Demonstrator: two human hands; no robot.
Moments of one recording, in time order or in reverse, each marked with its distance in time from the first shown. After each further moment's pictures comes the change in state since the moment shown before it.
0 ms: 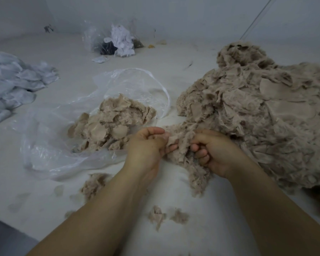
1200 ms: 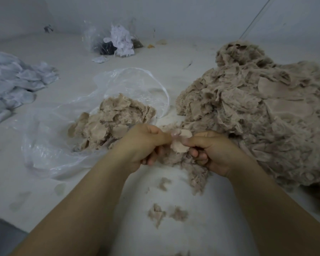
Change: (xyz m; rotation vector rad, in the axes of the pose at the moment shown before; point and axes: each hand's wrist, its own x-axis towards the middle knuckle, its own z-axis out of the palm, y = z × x) left_hand -0.001 0.044 -0.016 0.748 -0.396 -0.085; right_hand -0.006 0.001 -0.003 -0.124 -0.191 -0.073
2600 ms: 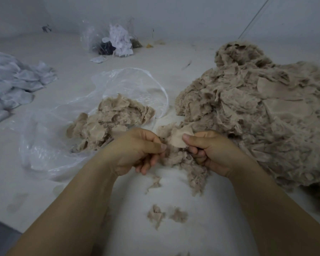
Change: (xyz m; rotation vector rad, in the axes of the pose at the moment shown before) left_hand -0.002 -0.009 -0.016 -0.028 -0.180 0.002; right_hand 0.000 0.000 0.001 0.005 -0.012 -0.027
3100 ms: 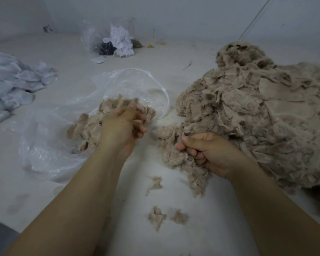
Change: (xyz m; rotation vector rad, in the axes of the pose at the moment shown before) left_hand 0.033 0.004 -0.014 -0.546 0.679 0.192; right_hand 0.006 0.005 -0.003 -0.075 -0.027 -0.022
